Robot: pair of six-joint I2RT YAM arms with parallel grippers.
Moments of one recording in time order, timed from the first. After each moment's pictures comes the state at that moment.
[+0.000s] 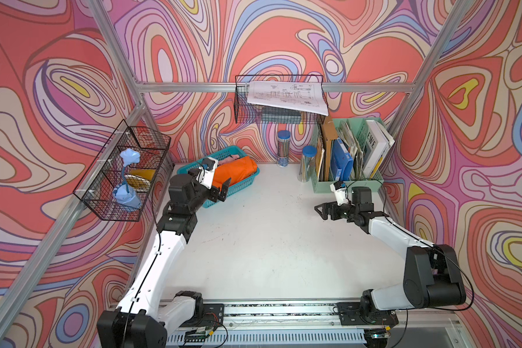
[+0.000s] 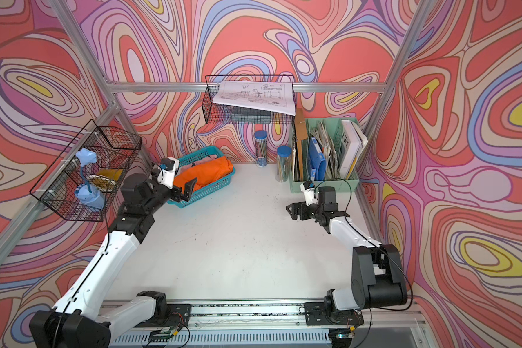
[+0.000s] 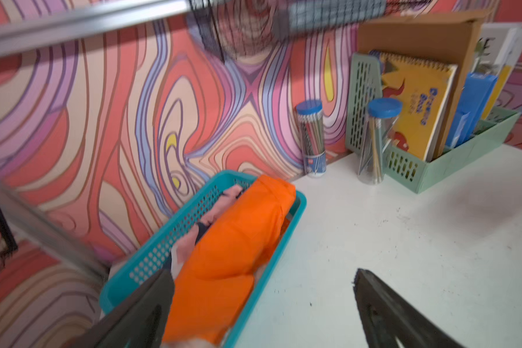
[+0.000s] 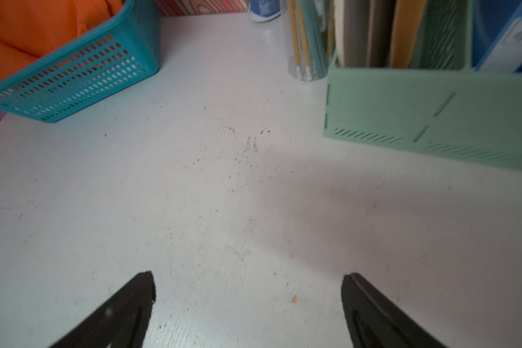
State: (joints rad) left arm -0.09 1.08 0.90 -0.06 0.20 0.22; right arm 0.04 1.45 0.81 -0.06 -0.40 -0.03
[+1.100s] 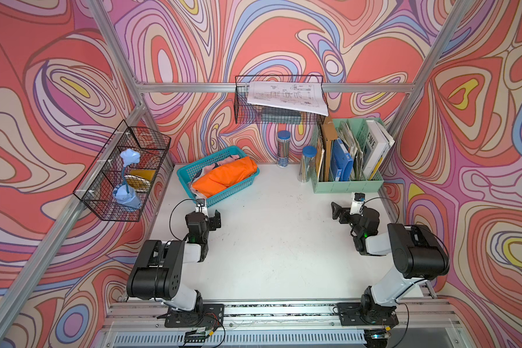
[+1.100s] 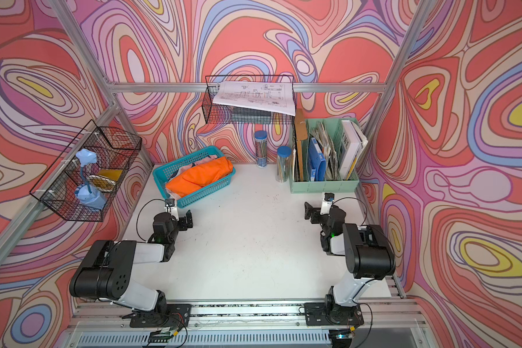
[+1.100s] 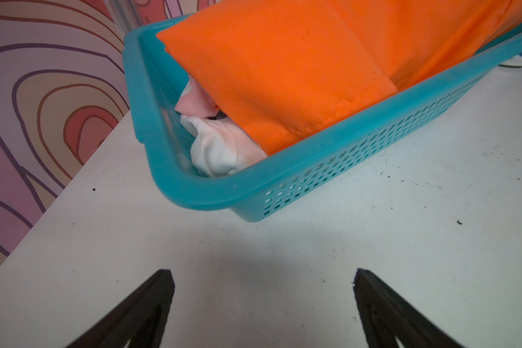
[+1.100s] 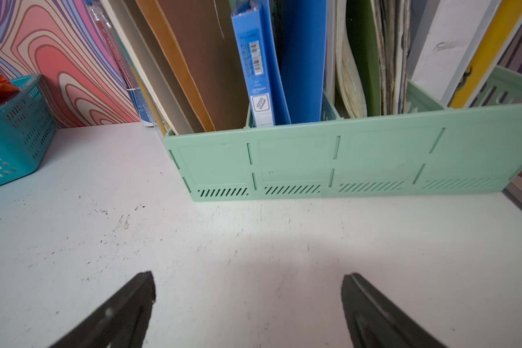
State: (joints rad) left arm -0.02 1.53 0.36 0.78 -0.15 0.01; right arm -0.10 1.70 0.42 1.00 -0.21 0.05
